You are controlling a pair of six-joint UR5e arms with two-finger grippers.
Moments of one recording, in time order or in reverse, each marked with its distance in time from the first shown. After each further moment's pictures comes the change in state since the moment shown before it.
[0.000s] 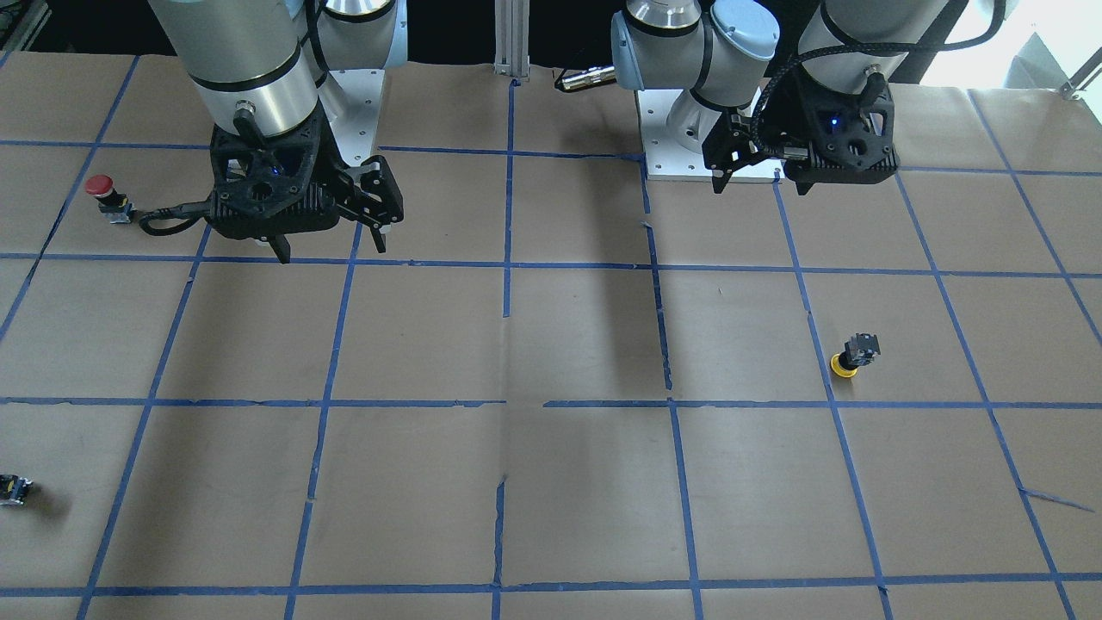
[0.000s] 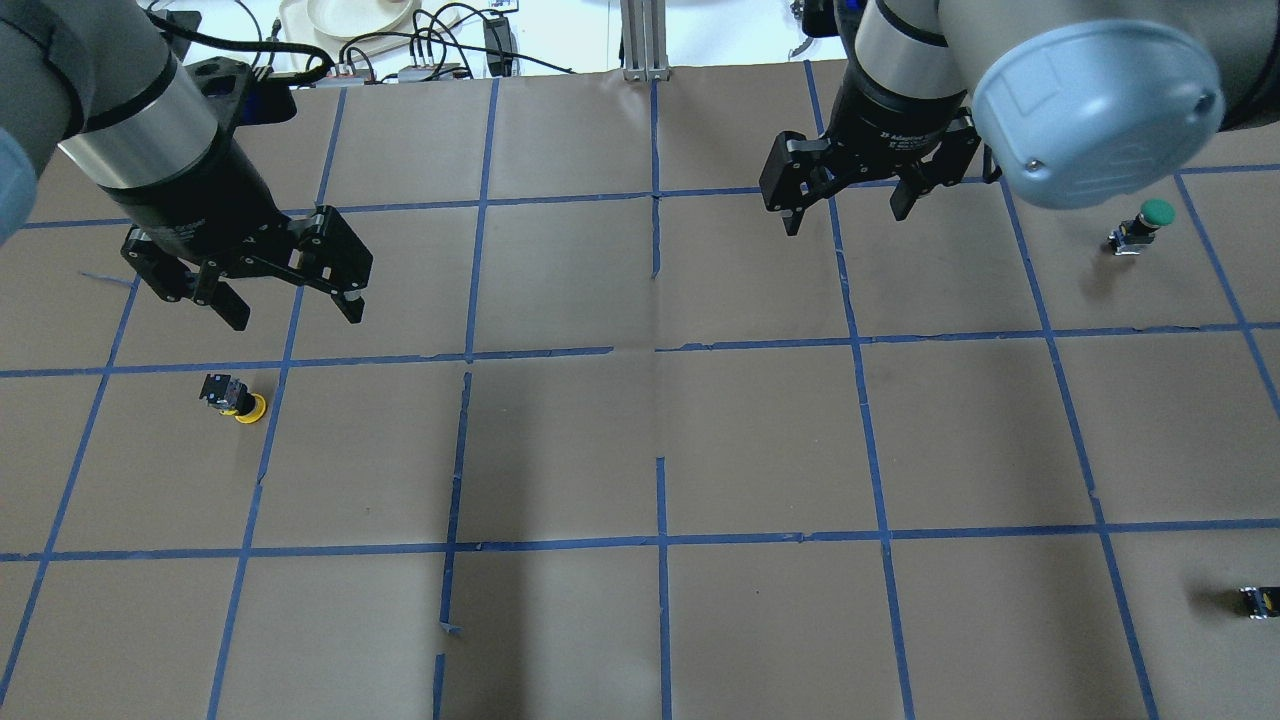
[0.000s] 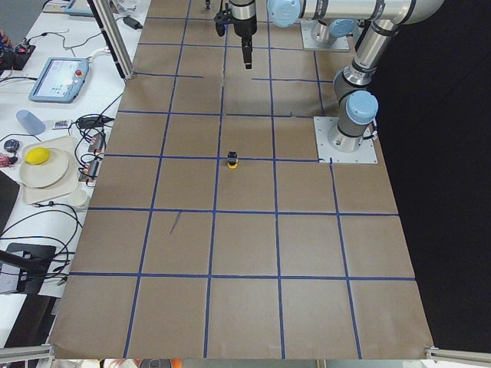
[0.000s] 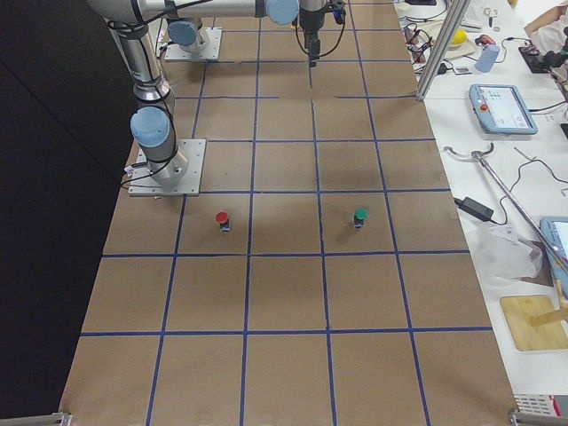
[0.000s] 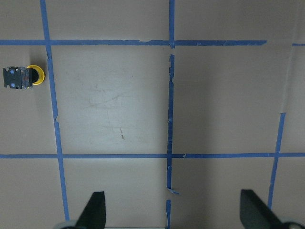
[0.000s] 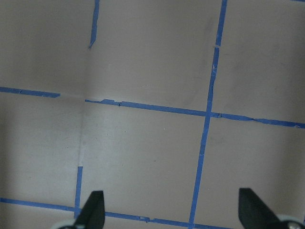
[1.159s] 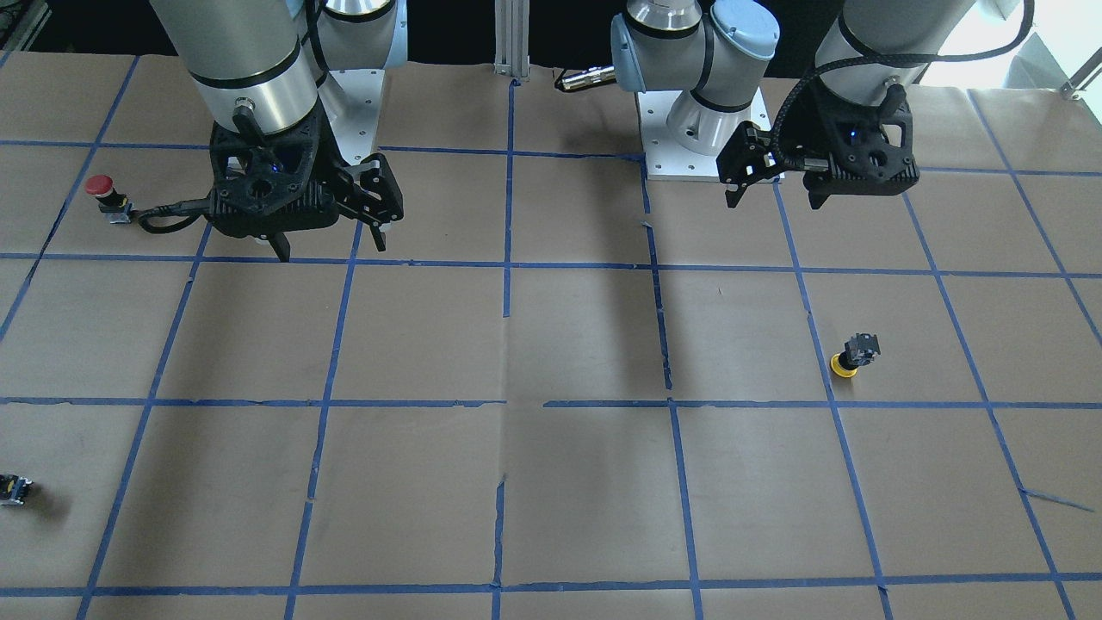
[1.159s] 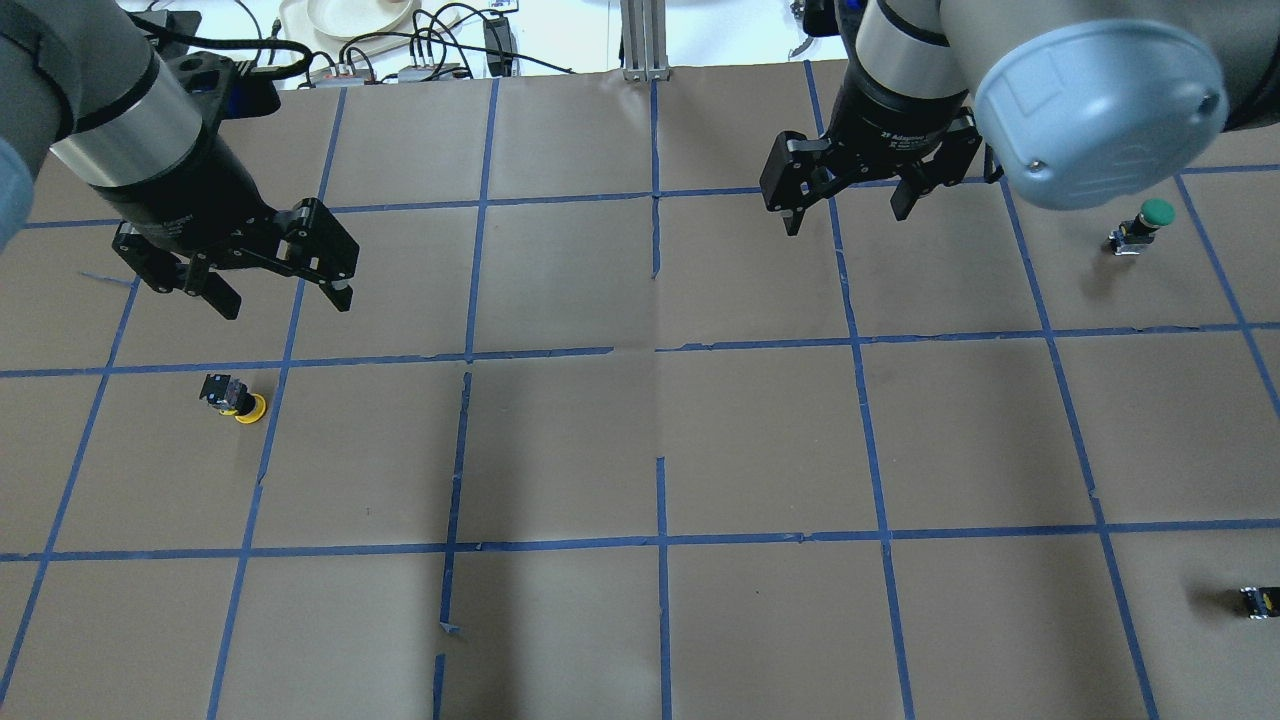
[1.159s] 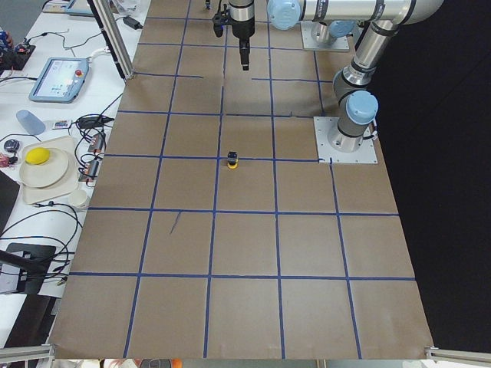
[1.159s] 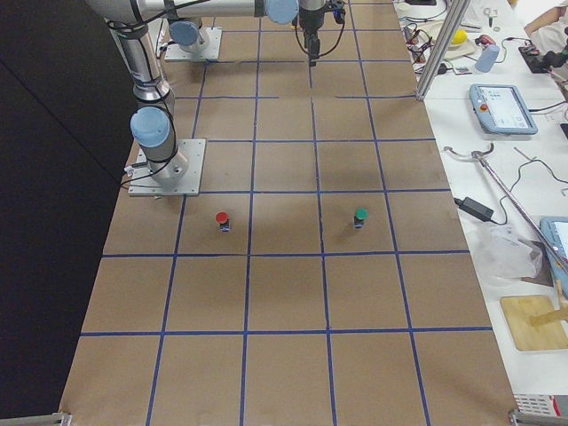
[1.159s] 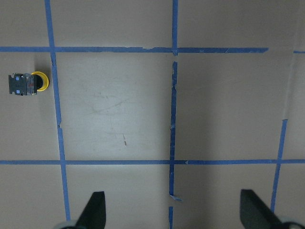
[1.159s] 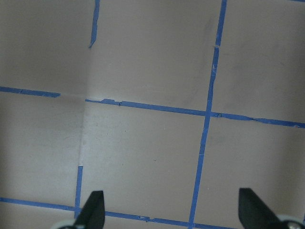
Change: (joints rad) left arm 0.047 -0.005 -0.021 0.062 -0.007 0.028; right arm 0.000 -0.002 0.000 0.002 0.000 0.000
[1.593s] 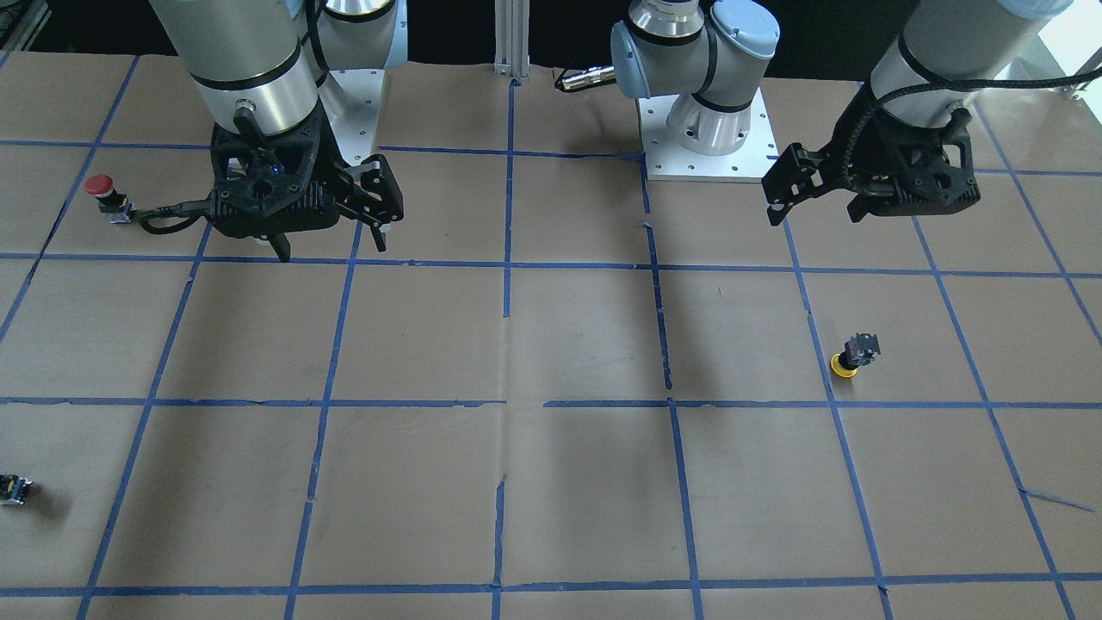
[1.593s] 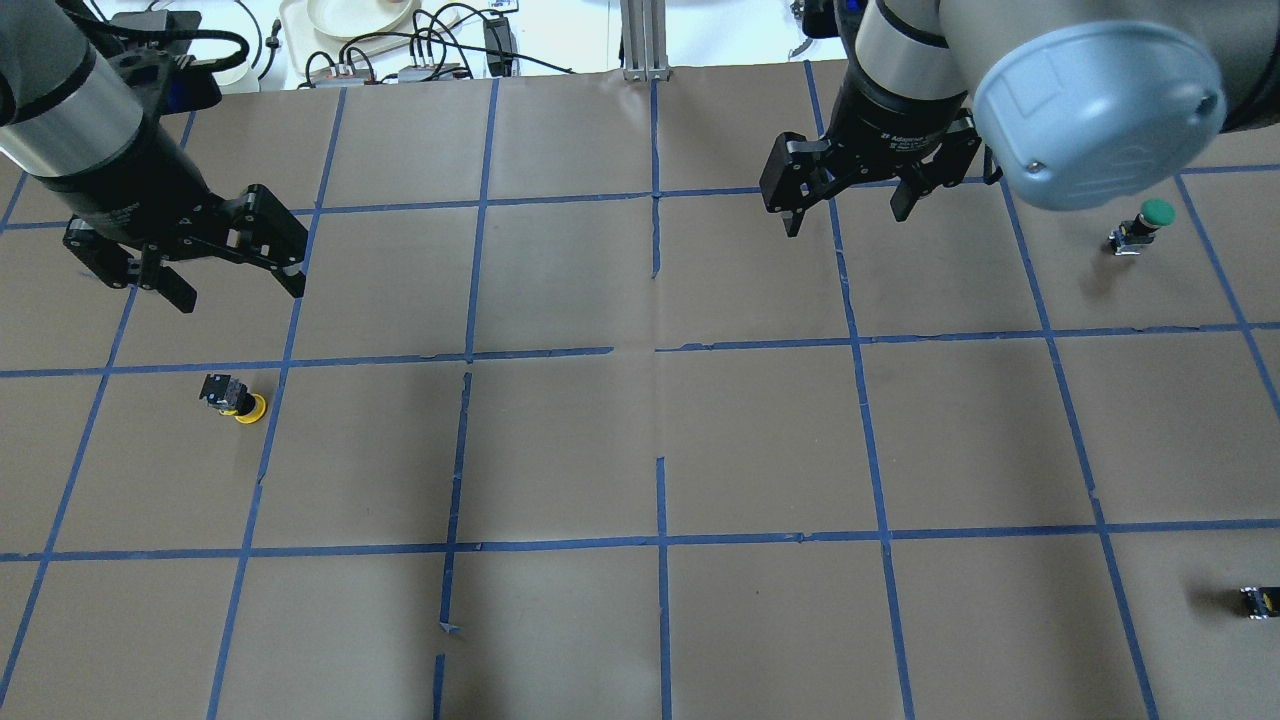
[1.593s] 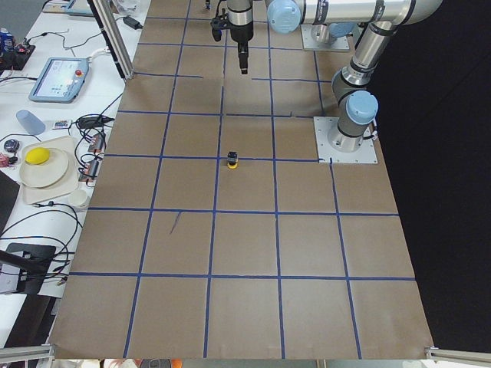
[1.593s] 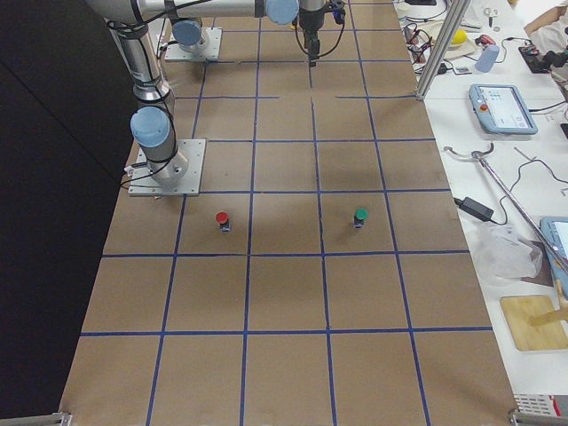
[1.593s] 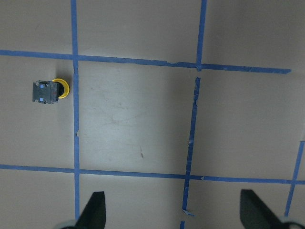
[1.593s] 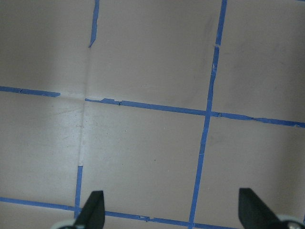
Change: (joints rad) left arm 0.108 -0.023 0.005 0.011 0.000 0.052; right arm 0.000 0.000 0.001 0.000 0.000 0.000
